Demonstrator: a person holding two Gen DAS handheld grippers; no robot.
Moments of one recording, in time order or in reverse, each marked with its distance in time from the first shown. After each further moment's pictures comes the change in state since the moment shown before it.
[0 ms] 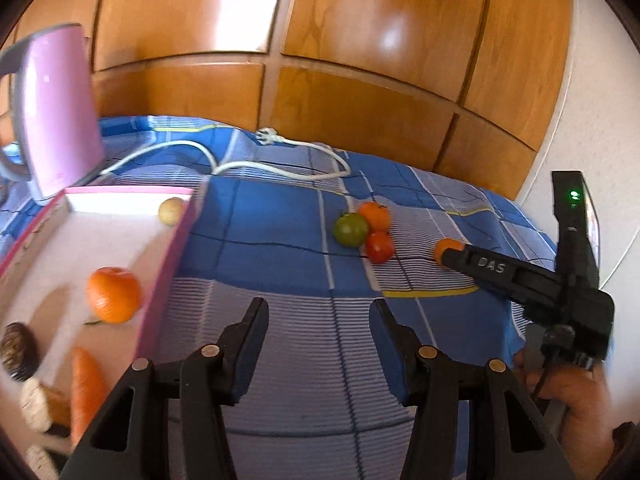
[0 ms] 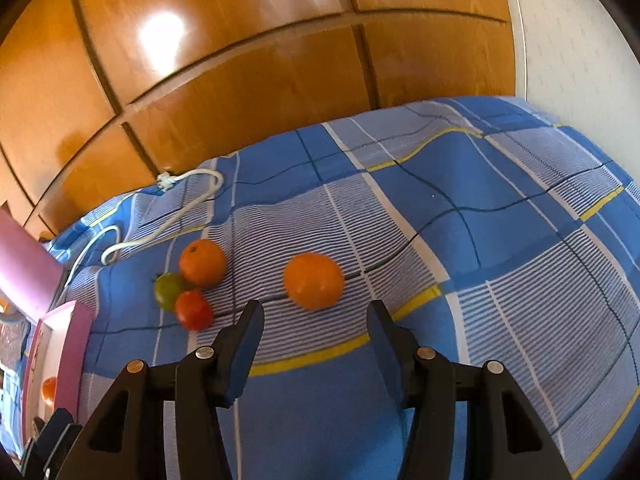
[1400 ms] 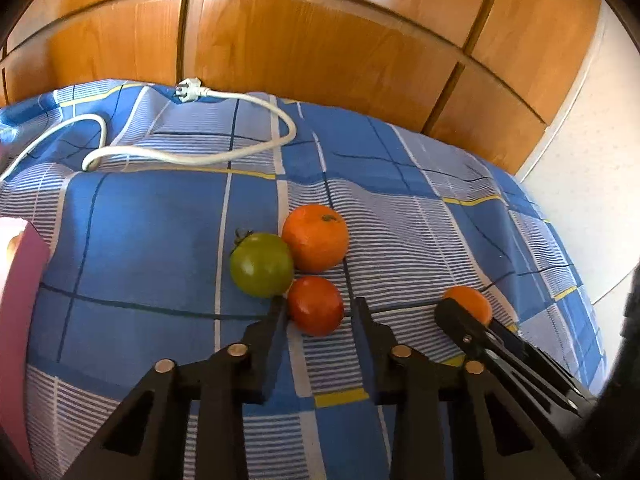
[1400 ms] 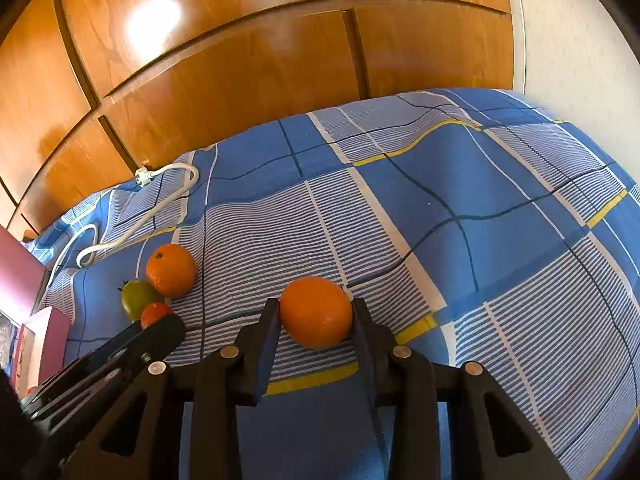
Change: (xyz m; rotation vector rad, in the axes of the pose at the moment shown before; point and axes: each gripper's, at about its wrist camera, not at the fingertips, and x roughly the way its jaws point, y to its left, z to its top) left arm 0.124 -0.046 0.053 -0.007 0.205 -0.064; right arm 0.014 -0.004 0.006 -0.011 0.016 -0.034
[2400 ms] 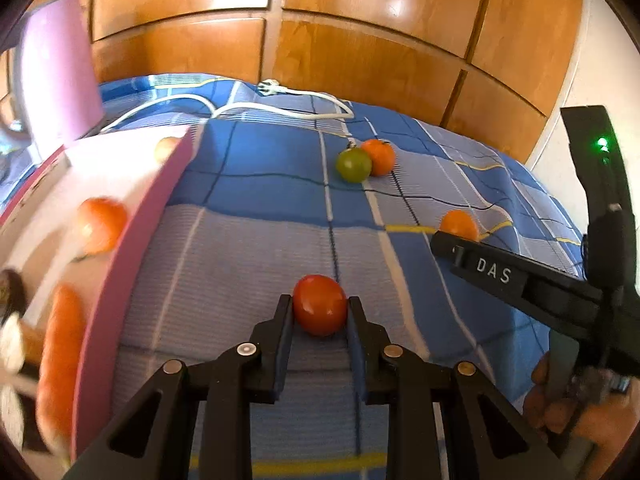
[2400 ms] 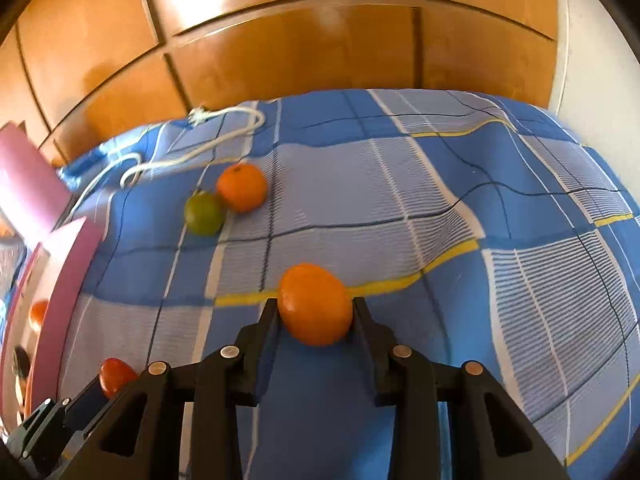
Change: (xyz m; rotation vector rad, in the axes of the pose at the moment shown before) left arm -0.105 0.035 -0.114 -0.013 -0.087 0.115; right arm -0.028 0.043 -0.049 -0.197 0.080 0.041
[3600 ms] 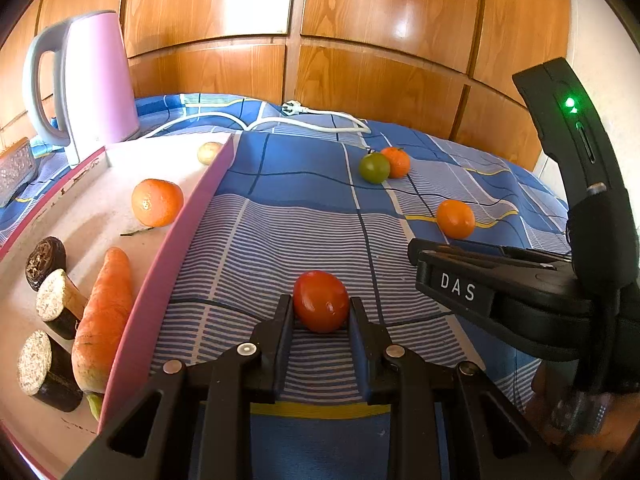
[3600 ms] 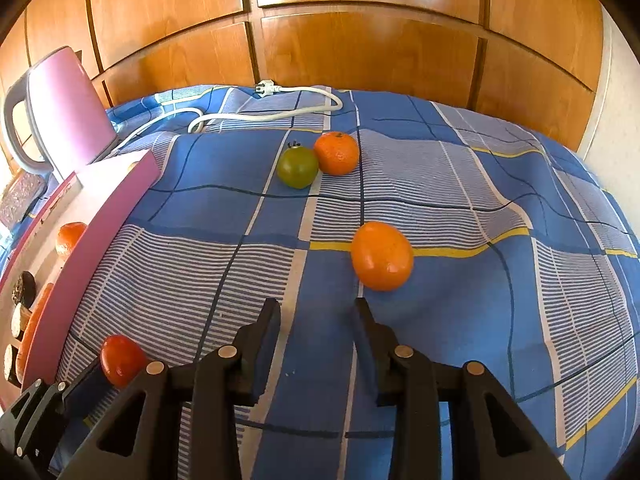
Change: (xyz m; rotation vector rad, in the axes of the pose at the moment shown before) left arm -0.022 0.012 -0.029 0.025 -0.104 0.059; right arm -0.012 0.050 -0.028 -0.175 -0.014 0.017
